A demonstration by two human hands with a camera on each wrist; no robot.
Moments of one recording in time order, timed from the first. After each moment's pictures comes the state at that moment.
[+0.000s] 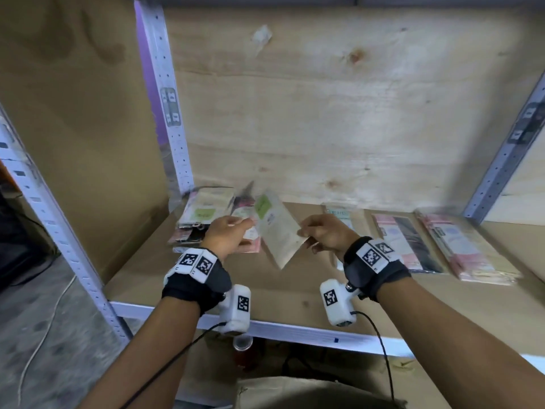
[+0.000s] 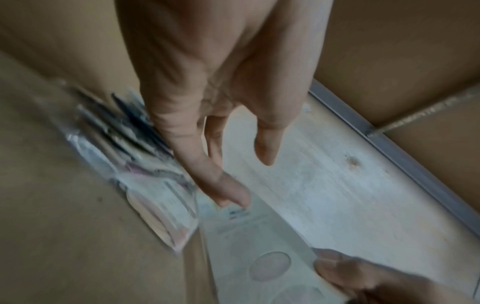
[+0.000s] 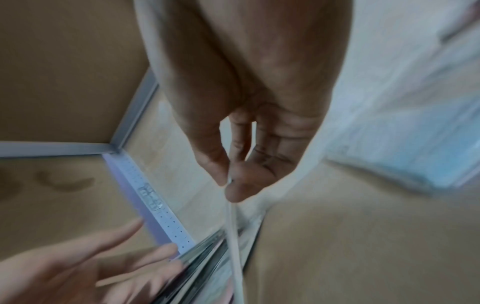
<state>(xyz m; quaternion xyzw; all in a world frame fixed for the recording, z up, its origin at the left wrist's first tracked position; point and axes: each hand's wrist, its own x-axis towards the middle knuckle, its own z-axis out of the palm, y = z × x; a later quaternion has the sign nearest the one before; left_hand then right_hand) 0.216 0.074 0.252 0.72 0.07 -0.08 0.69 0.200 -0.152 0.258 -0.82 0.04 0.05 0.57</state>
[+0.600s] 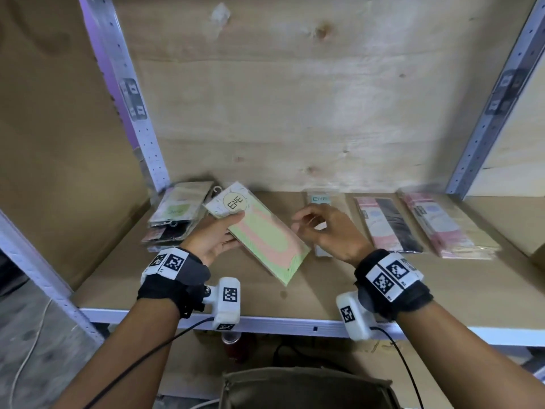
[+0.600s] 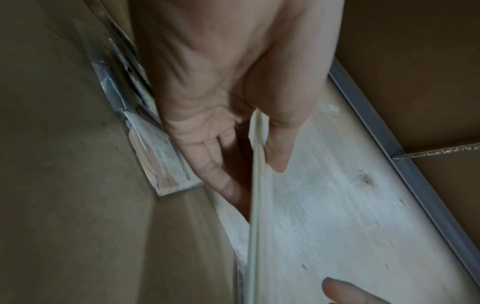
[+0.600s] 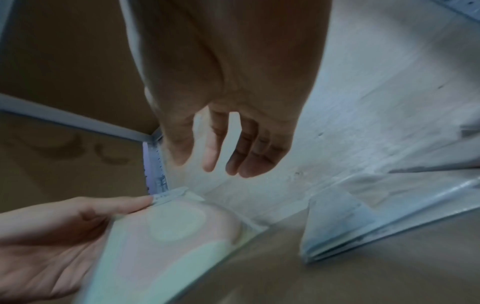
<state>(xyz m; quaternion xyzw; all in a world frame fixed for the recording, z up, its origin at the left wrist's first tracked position) 0.215 0.048 0.238 0.65 0.01 -0.13 0.75 0.158 -0.200 0.245 -0.87 -0.08 -0.09 0.47</state>
